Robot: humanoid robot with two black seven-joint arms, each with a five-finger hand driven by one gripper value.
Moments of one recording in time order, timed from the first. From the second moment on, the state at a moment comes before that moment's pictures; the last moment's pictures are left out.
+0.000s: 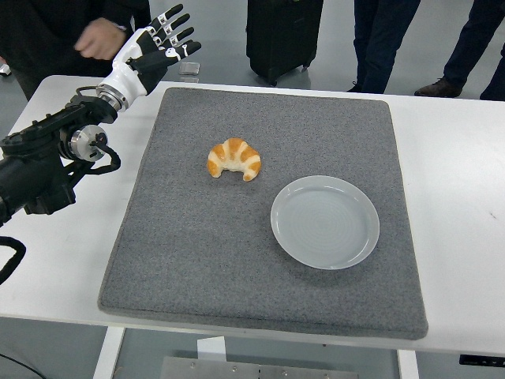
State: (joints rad) left arm -1.02 0.27 -0.35 -0.46 -0.04 -0.35 -0.46; right arm 0.03 0.00 0.00 0.16 0.07 0.07 -0.03
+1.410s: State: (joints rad) left arm -1.07 0.30 -0.32 -0.49 -0.03 -0.34 -0.46; right arm 0.03 0.00 0.00 0.16 0.07 0.07 -0.03
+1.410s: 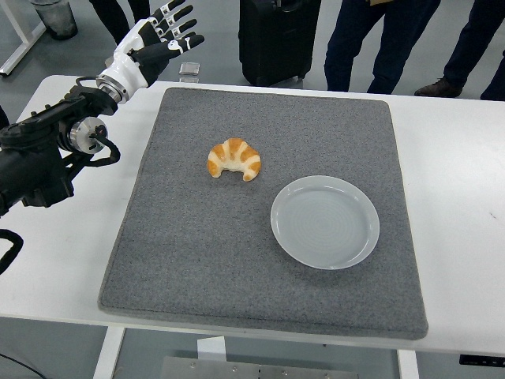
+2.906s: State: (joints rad) left arm -1.48 0.48 0.63 -1.25 0.40 0.41 -0.39; right arm 0.03 0.00 0.00 0.16 0.07 0.07 -0.03
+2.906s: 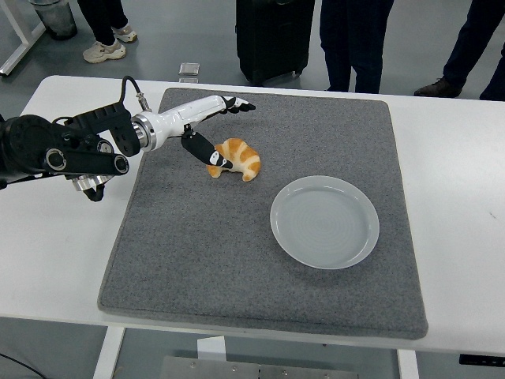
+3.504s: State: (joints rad) left arm -1.35 0.42 0.55 -1.10 0.40 0.41 -0.40; right arm 0.03 0.00 0.00 0.16 0.07 0.07 -0.03
